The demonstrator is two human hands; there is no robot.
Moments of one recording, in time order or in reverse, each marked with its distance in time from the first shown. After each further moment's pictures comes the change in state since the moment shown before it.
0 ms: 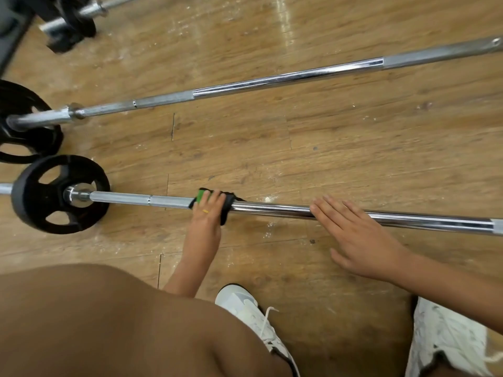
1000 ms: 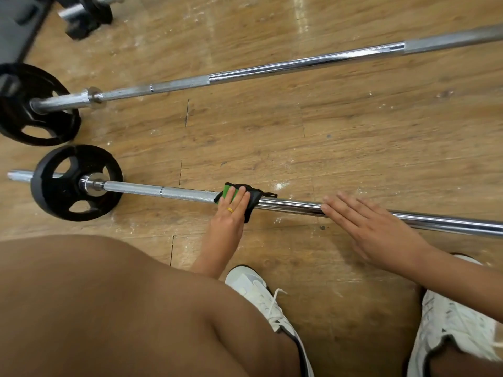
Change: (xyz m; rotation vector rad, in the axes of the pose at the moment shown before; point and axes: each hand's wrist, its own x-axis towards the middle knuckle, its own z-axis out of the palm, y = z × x) left_hand -0.035 0.023 0.007 0.081 -0.021 0.110; right_hand -0.020 -0.002 0.004 -0.082 0.006 -0.091
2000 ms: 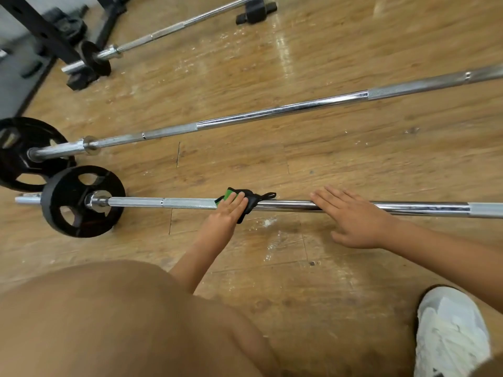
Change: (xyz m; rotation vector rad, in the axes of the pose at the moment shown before) left_hand 0.105 -0.015 -0.013 0.174 -0.188 0.166; right_hand 0.067 0.076 -0.021 0.157 -0.252 0.144
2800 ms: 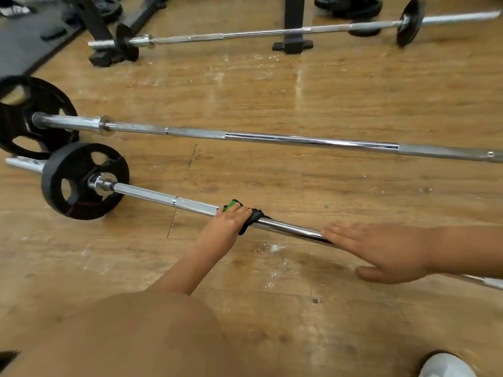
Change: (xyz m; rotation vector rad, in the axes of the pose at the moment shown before) left_hand 0.013 -0.040 0.004 -0.035 0.176 0.044; right_hand 0.006 -0.026 -0.122 -0.159 -0.405 -0.256
